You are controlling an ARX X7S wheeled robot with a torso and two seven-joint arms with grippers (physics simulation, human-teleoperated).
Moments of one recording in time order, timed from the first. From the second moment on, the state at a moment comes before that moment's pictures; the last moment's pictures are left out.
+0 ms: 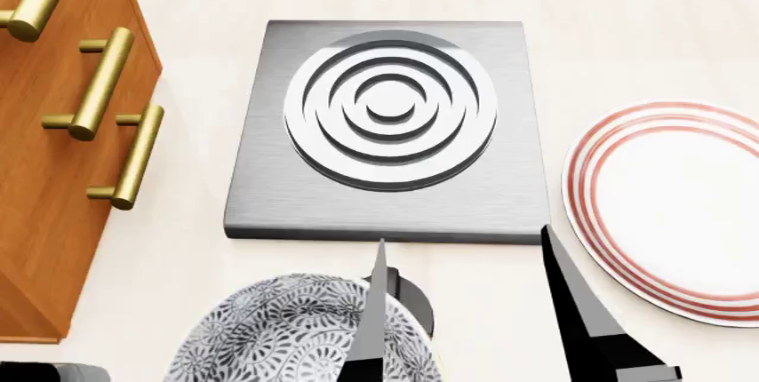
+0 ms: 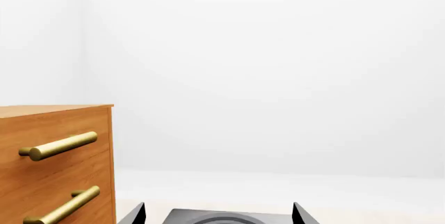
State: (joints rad) left arm -0.18 -0.40 0.11 0.79 -1.47 -0.89 -0.81; right arm 0.07 0.40 -0.37 -0.88 0.24 0.28 0.46
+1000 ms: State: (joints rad) left arm -0.65 -0.36 0.16 0.50 -1.56 -0.88 -0.99; right arm 0.07 0.42 -0.36 -0.91 0.26 0.29 0.49
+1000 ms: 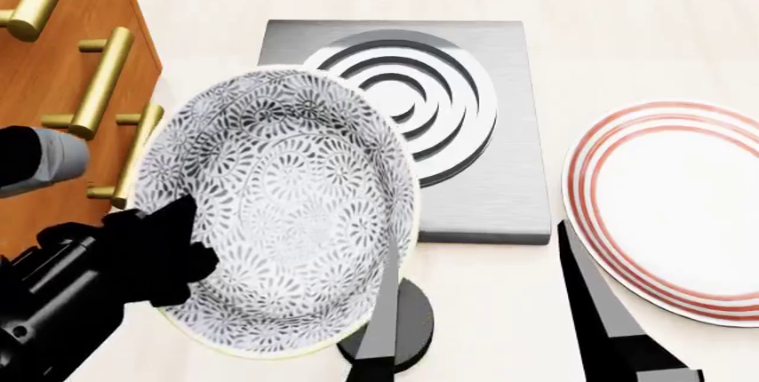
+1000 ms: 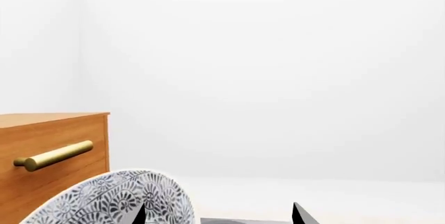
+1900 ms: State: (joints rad) left arm -1.07 -0.35 0.25 0.02 -1.96 -0.96 -1.31; right arm 0.07 0.44 -0.36 -0.91 0.28 0.29 0.51
